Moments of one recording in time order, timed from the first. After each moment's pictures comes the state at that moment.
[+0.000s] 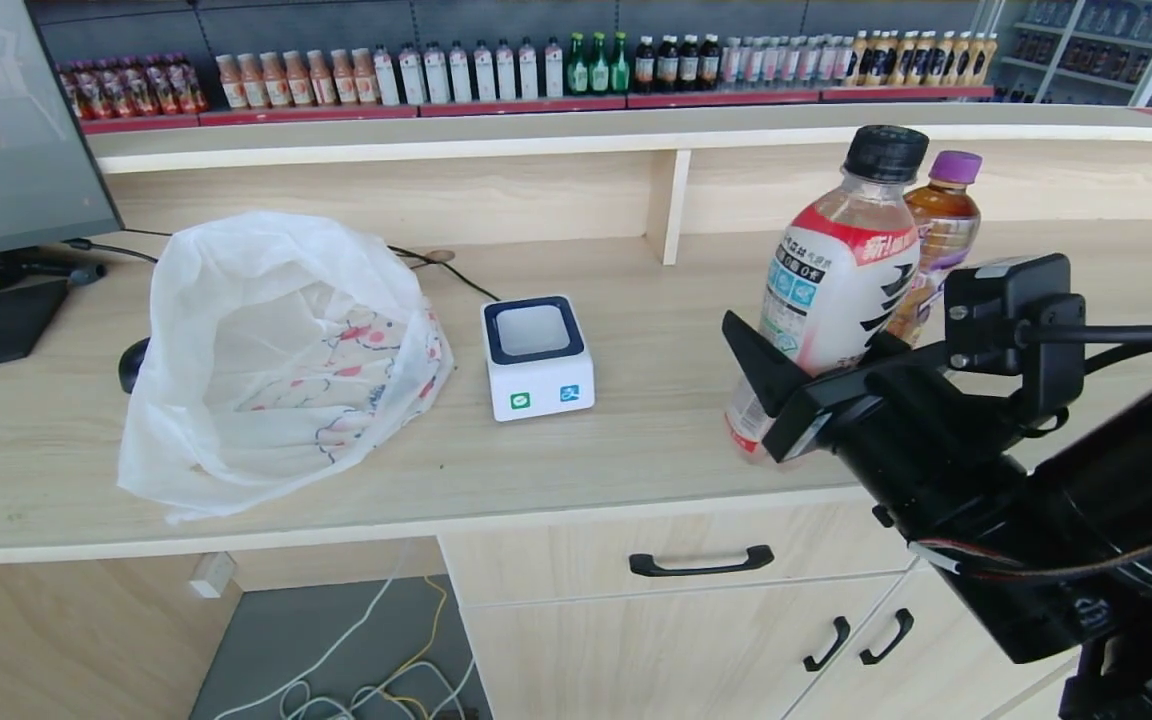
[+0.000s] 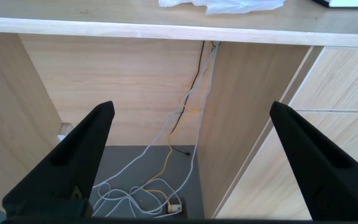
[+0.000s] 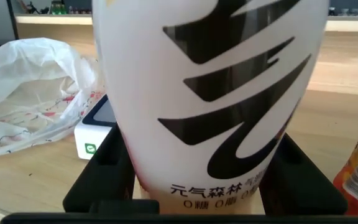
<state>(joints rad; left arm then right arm) 0.00 0.00 0.00 0.00 0.00 0.00 0.74 1.71 -0.53 -1.57 -0.30 -0.19</state>
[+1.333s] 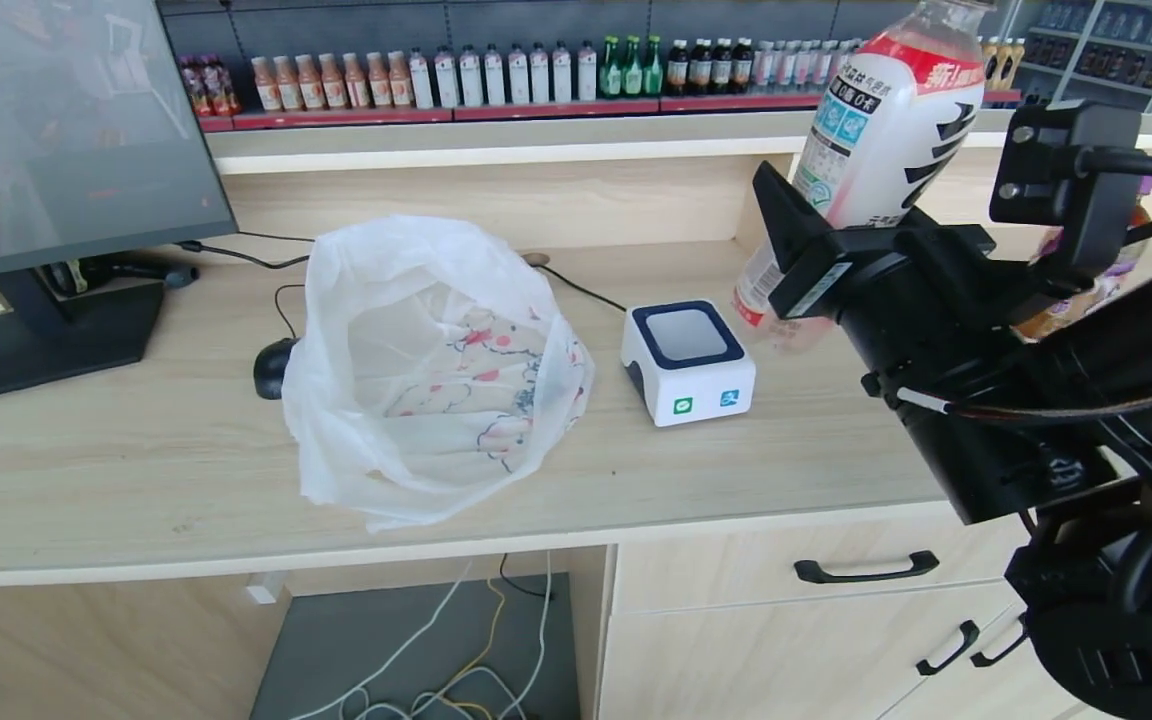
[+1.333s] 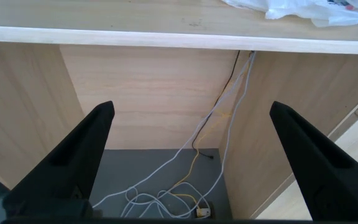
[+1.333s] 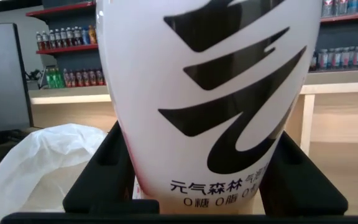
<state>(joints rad) 0.00 0.00 0.00 0.00 0.00 0.00 0.69 1.75 -0.79 -1.57 -0.34 -0.18</state>
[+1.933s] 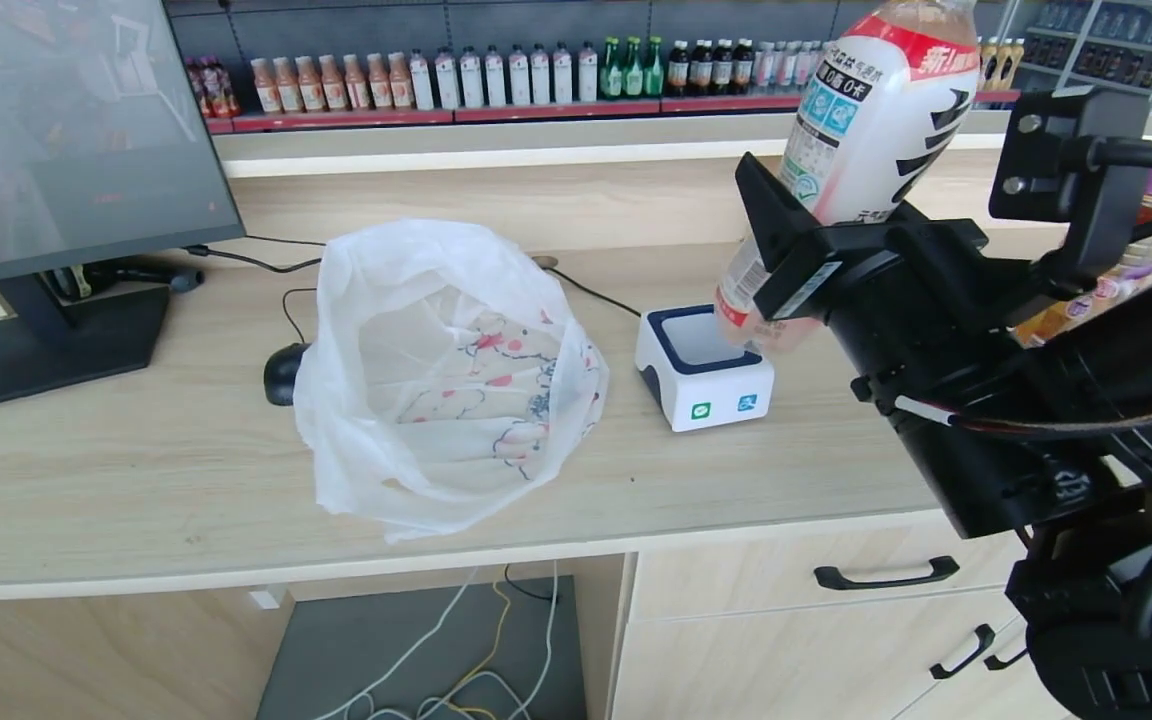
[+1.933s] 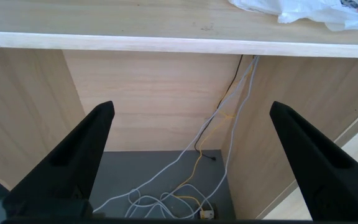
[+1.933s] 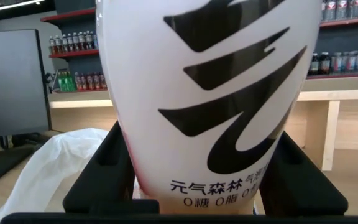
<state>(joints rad) 0.00 0.00 0.00 0.00 0.00 0.00 0.75 1.74 -0.79 -1.57 -0.34 -0.19</state>
